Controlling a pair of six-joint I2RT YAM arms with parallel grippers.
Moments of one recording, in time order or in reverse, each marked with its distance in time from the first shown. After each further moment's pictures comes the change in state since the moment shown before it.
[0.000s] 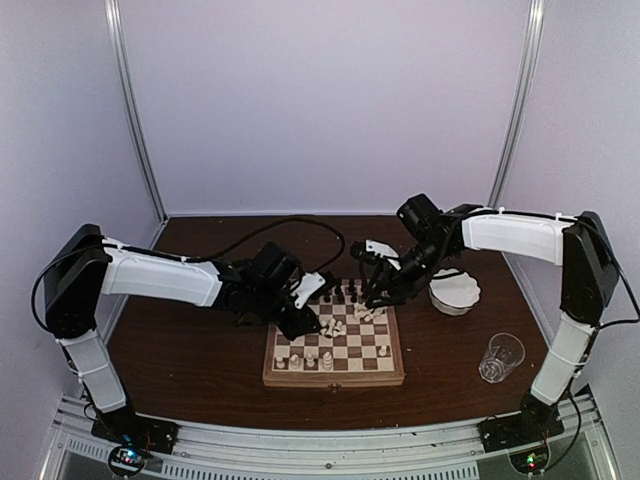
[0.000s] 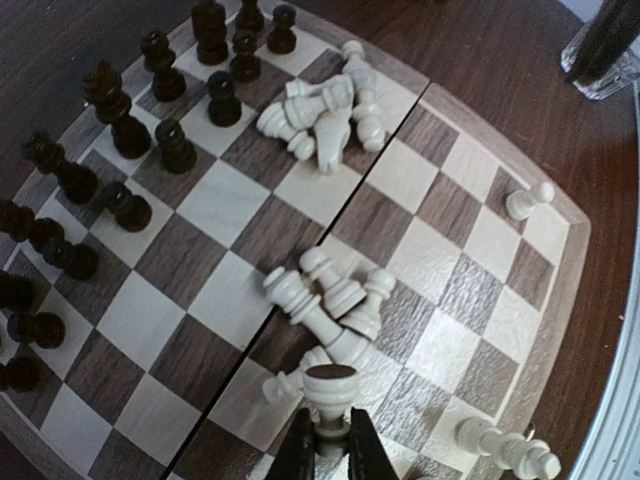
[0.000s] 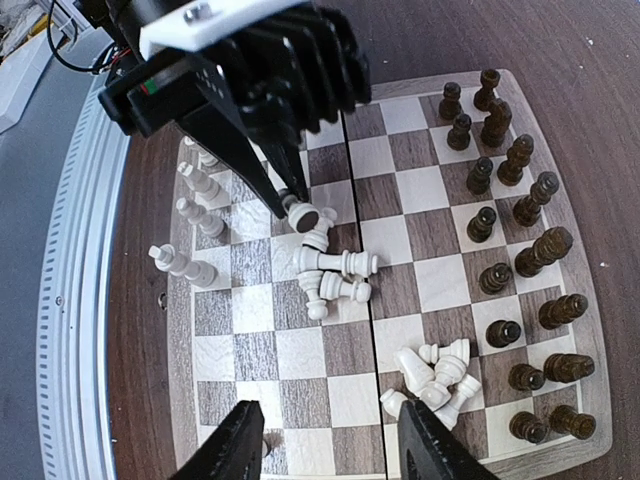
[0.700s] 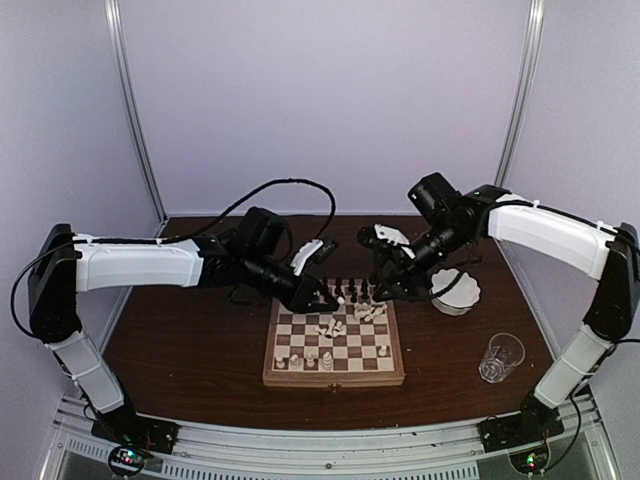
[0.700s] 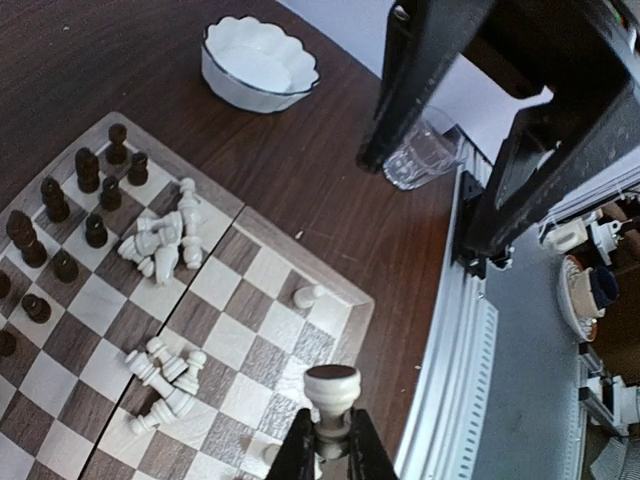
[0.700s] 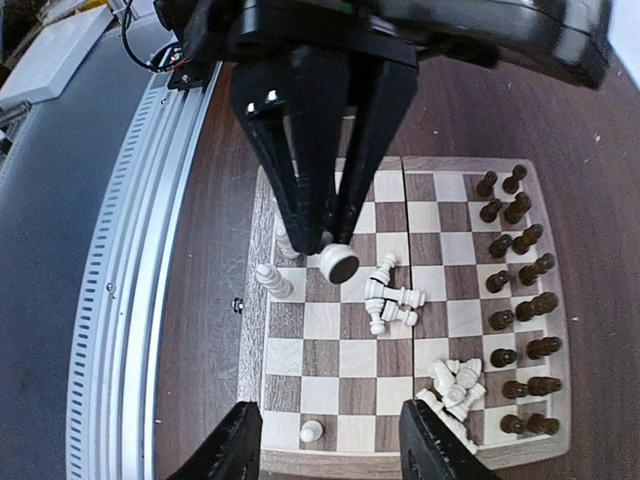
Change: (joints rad) left arm 0.052 -0.097 0.074 0.039 0.385 -0.196; right arm 0.045 -0.133 0.060 -0.157 -0.049 -0.051
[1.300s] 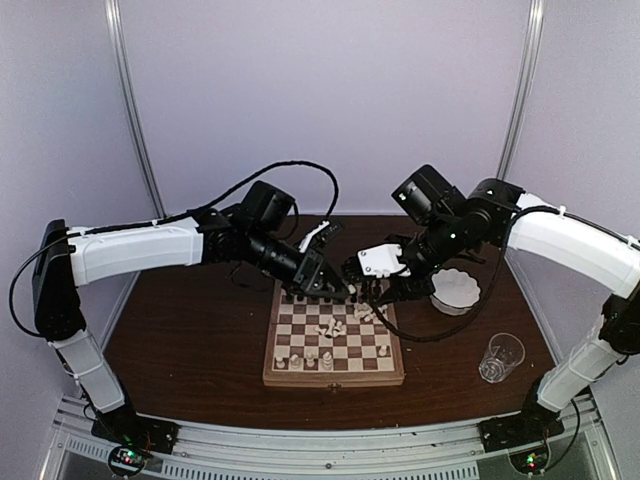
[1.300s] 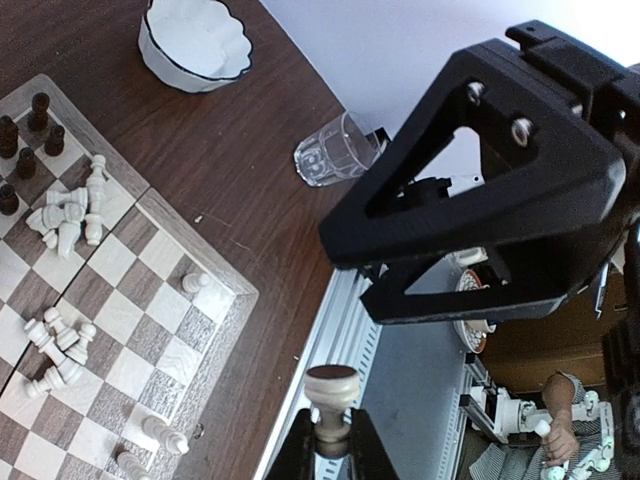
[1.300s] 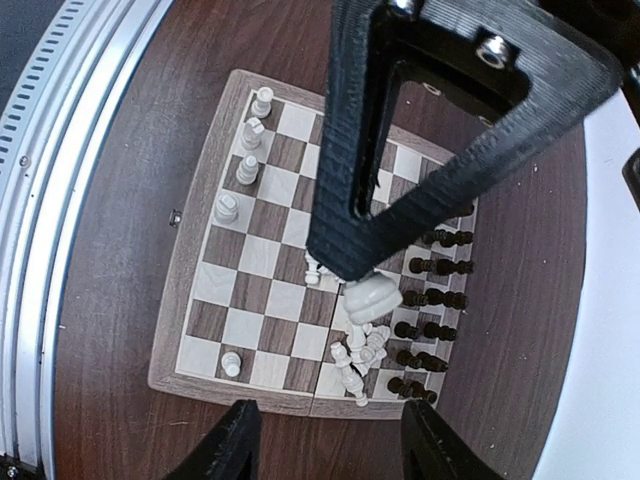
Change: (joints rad) left arm 0.002 0.028 0.224 -0.204 0.198 -0.252; right arm 0.256 -0.130 0.085 -0.105 0.525 -0.239
